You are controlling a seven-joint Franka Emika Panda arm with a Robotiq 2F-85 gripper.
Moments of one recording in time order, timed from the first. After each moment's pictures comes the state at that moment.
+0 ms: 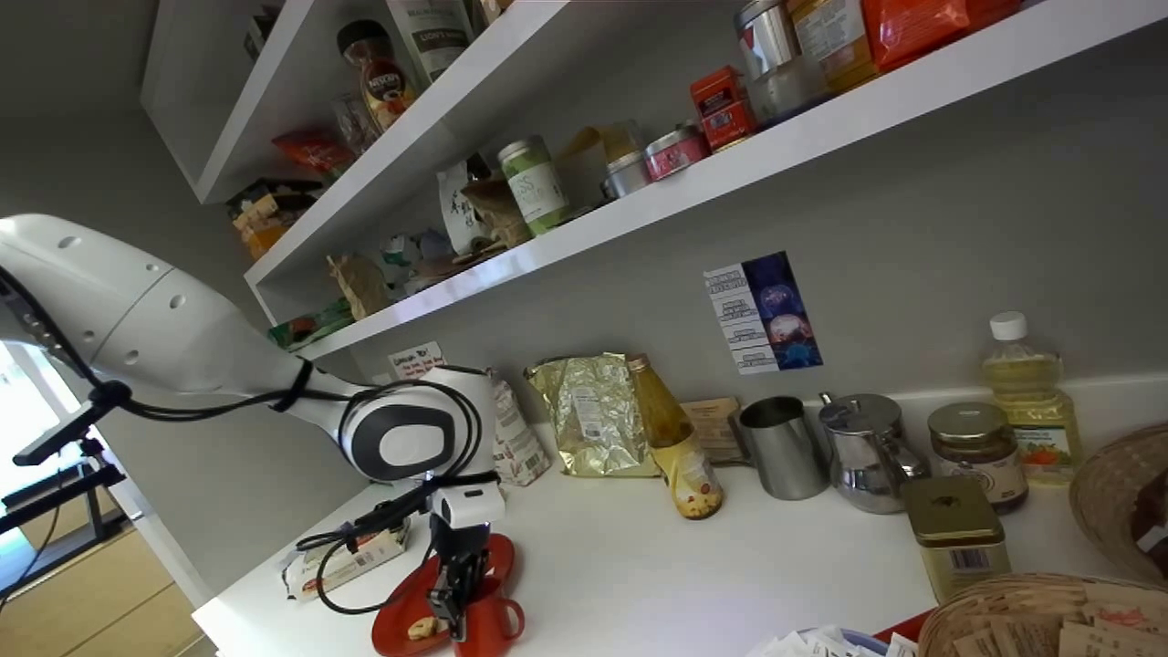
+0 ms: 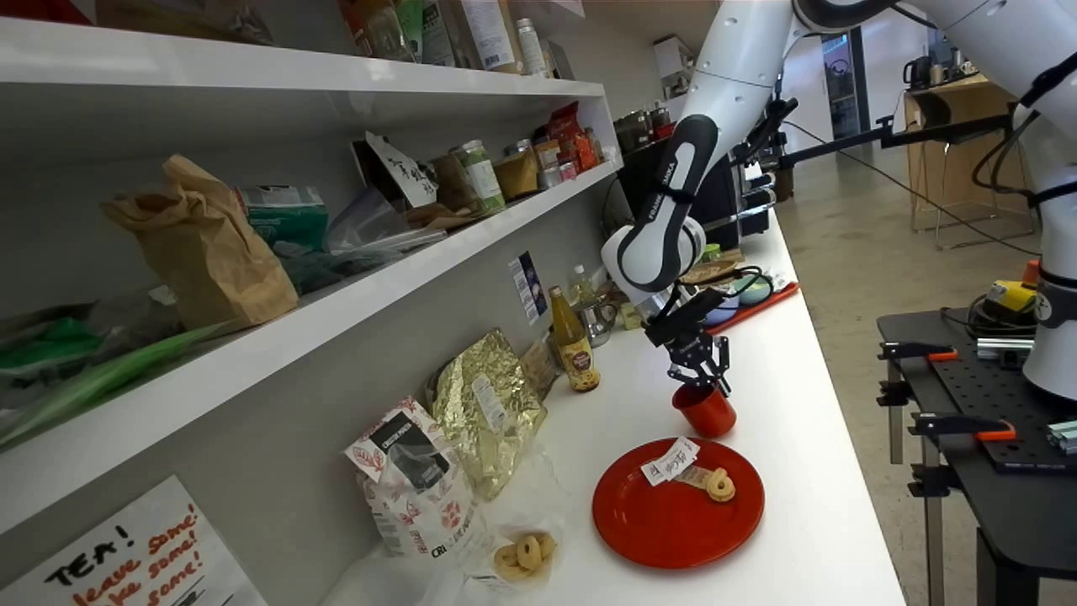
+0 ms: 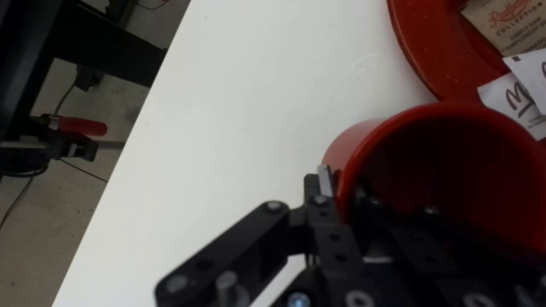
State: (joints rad) arm 0.02 0.53 -0.08 -2.05 0.21 2.14 0.89
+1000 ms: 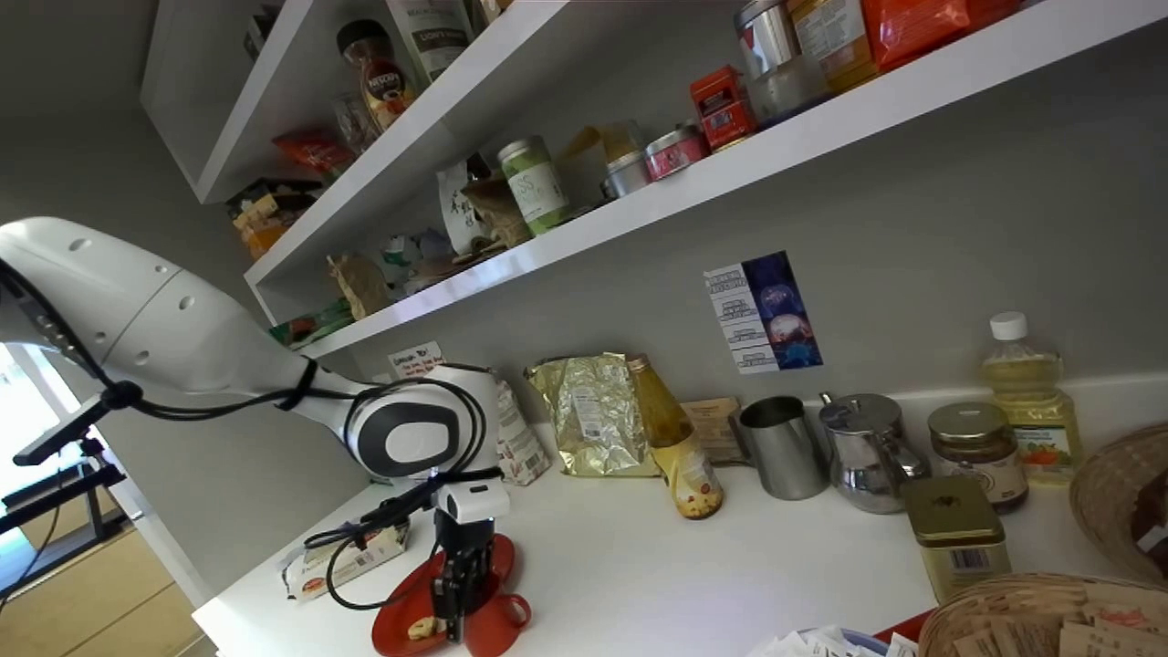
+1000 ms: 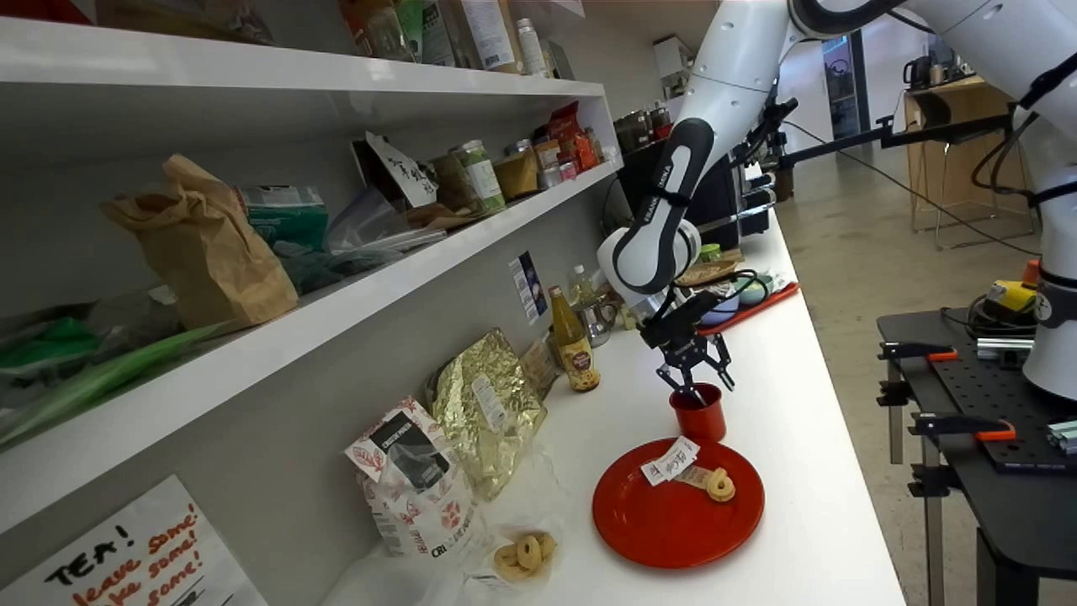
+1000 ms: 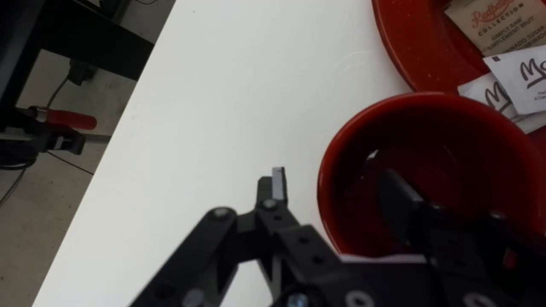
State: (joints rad) arm 0.02 0.54 -0.08 -2.02 0.21 2.14 0.88
